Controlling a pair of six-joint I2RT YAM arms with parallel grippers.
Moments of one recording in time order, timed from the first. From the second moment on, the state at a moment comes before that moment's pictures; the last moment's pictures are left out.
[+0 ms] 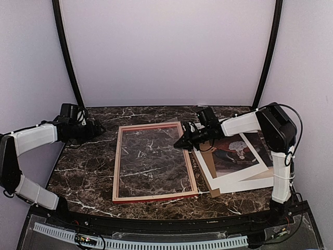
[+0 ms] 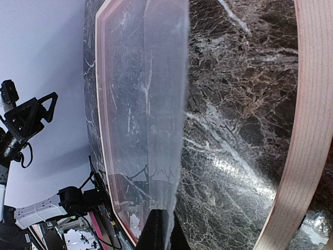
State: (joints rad) left arm -0.10 1.35 0.83 -0.25 0.23 -0.45; right arm 0.58 2.09 1.31 -0.03 -0.75 0.83
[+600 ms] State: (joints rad) left arm -0.11 1.35 0.83 -0.25 0.23 -0.45; right arm 0.58 2.09 1.32 -0.04 -0.74 0.81
